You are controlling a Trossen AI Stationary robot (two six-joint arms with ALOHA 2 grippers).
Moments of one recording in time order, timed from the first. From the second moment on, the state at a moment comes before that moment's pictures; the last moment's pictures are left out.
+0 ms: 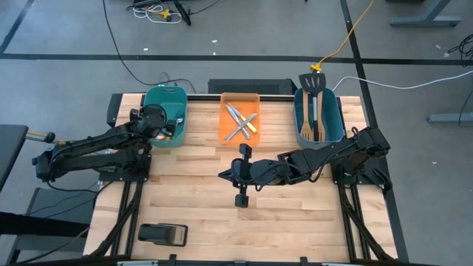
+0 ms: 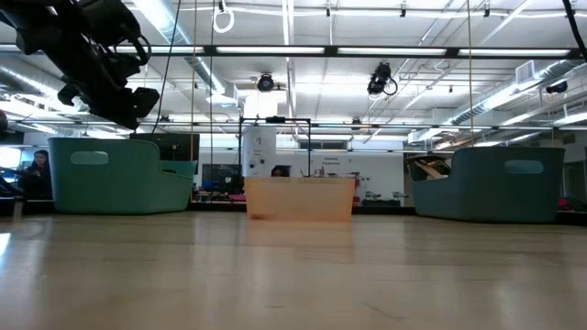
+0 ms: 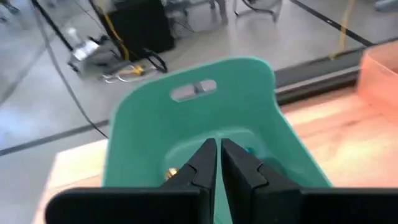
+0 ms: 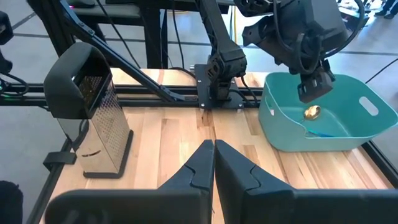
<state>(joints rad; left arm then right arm) 0.43 0.65 0.44 -0.49 -0.91 -0.41 0.34 1.75 1.67 -0.36 0.38 0.10</state>
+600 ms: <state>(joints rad) 0.08 0.64 0.44 -0.12 -0.25 -0.33 0.39 1.74 1.46 -0.23 0.40 0.16</state>
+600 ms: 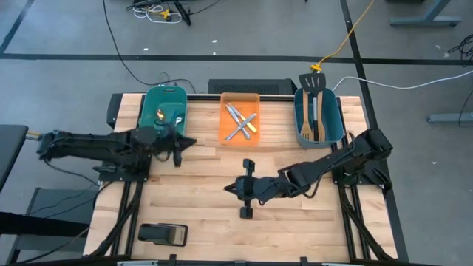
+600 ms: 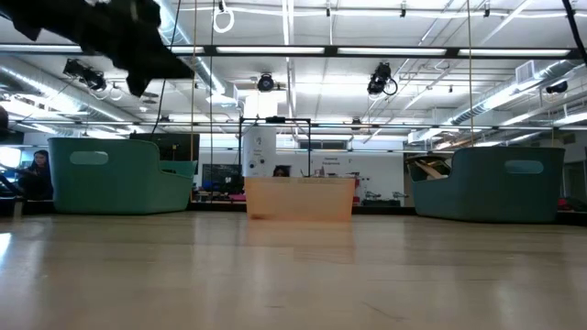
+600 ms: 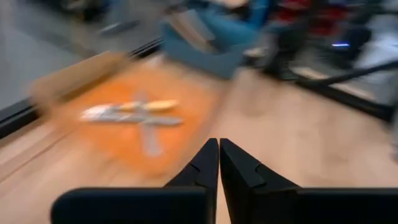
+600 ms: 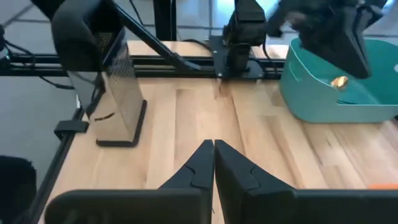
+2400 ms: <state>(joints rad) -0.56 0.64 0.01 0.51 -0.37 -0.03 0.45 1.29 0.12 1.51 0.59 -0.02</state>
